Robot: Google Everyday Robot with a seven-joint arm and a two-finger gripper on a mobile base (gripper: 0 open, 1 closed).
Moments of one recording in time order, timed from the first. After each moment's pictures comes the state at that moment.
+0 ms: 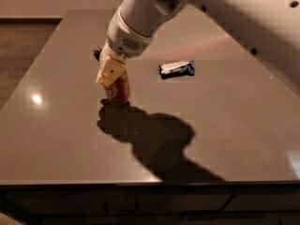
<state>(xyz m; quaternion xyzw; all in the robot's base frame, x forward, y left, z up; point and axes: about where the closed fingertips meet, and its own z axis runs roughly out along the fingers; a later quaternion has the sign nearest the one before) 0.537 0.102 0.938 -0.70 0.64 0.15 0.27</state>
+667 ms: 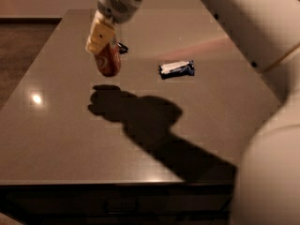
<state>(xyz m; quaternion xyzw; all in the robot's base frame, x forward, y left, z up) 0.597 0.126 0.984 -0.69 0.65 0.17 0.28</state>
